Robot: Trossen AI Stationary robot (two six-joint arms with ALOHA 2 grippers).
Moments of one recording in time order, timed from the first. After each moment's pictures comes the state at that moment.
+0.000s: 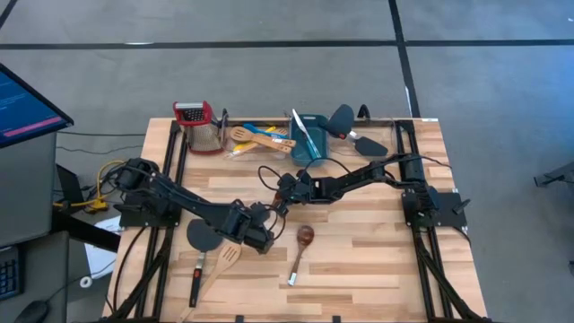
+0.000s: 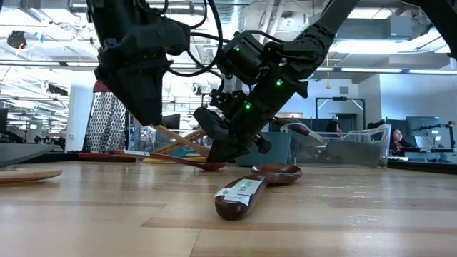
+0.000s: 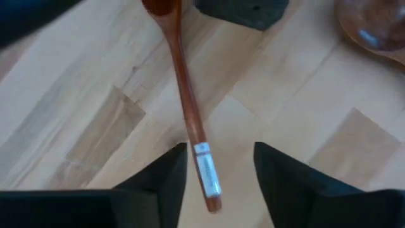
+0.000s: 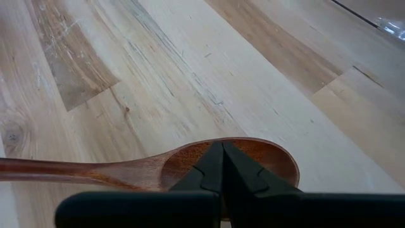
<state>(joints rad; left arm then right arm) -0.38 1.76 1.20 -0.83 -0.43 -1.03 -0.01 2.11 1.18 0.09 0.31 0.50</state>
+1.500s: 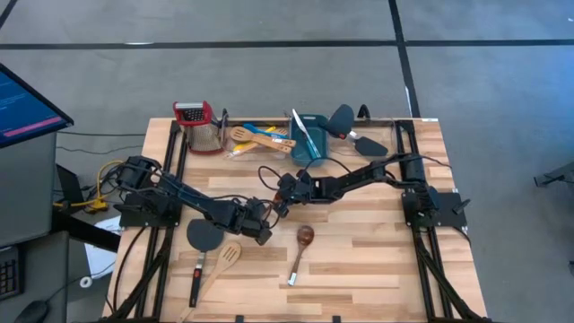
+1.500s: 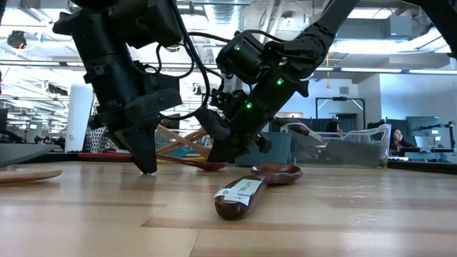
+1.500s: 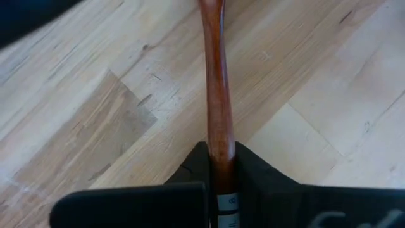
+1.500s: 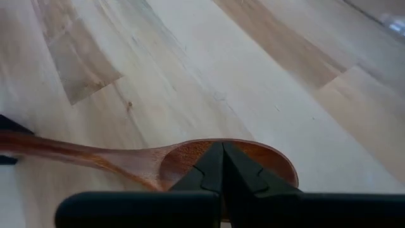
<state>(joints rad) -0.31 1.76 0.91 -0.44 -0.40 -1.03 -0.01 2.11 1.18 0.09 0.29 0.49</state>
